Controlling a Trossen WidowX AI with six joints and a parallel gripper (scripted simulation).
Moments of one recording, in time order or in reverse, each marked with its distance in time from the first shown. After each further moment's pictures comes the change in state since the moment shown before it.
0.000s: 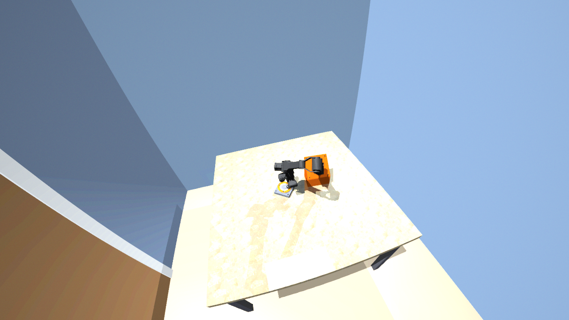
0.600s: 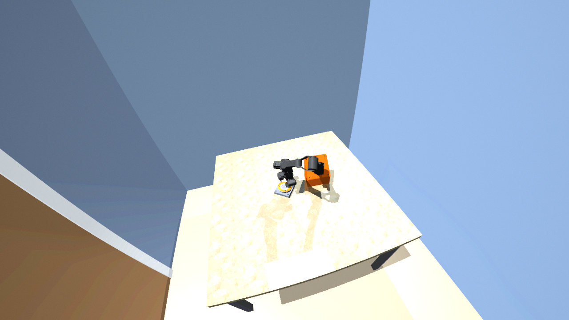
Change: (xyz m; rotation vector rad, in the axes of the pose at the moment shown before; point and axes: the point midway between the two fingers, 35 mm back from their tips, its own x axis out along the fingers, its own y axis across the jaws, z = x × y) arm 0.000 -0.017 0.002 0.011 0.008 0.005
